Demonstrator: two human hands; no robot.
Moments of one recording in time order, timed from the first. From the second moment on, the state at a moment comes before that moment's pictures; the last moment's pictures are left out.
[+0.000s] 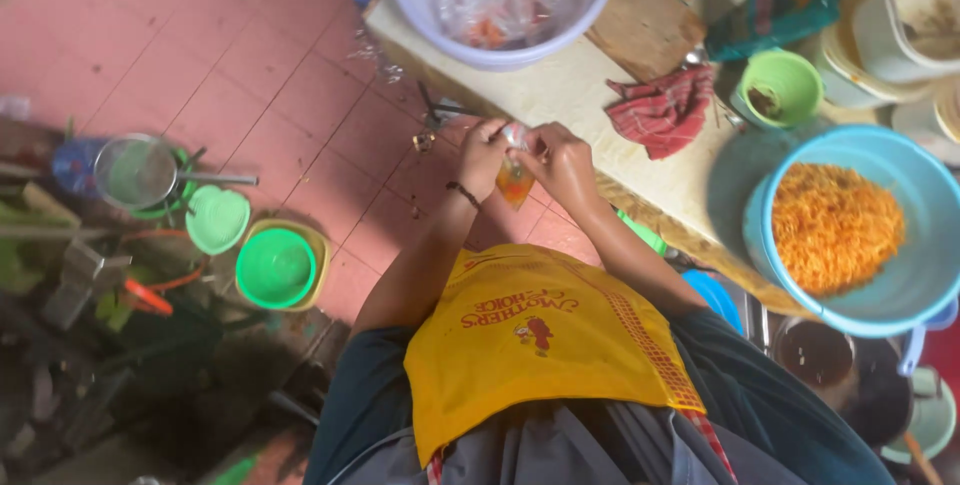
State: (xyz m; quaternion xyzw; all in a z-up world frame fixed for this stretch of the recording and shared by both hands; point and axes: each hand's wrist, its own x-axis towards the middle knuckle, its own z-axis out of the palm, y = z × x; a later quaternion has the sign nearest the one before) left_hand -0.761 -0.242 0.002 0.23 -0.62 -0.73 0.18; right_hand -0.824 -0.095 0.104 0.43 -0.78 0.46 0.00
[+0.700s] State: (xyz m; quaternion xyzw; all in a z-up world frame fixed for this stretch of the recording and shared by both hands) left_hand -0.951 -0.220 -0.263 0.17 -0.46 -0.87 -0.10; right_hand -0.952 -0.090 -0.050 0.22 -0.86 0.45 -0.08
